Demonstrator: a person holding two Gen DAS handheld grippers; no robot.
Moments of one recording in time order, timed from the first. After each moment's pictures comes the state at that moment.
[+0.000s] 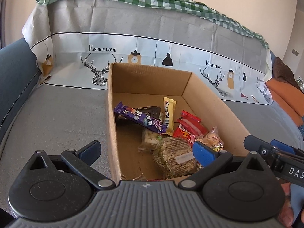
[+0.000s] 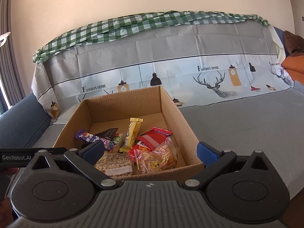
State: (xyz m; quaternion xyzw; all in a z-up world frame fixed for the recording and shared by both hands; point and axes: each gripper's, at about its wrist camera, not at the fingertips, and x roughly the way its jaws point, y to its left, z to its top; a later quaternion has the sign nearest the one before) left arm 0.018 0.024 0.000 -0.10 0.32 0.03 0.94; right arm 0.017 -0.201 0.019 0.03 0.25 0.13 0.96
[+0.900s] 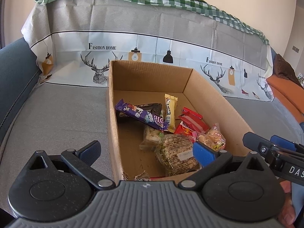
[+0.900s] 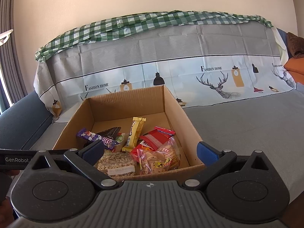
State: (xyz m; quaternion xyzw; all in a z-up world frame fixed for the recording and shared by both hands) left arm 0.017 0.022 -0.002 -0.10 0.33 0.03 0.94; right arm 0.018 -0.197 0.019 0.02 0.25 0.14 0.96
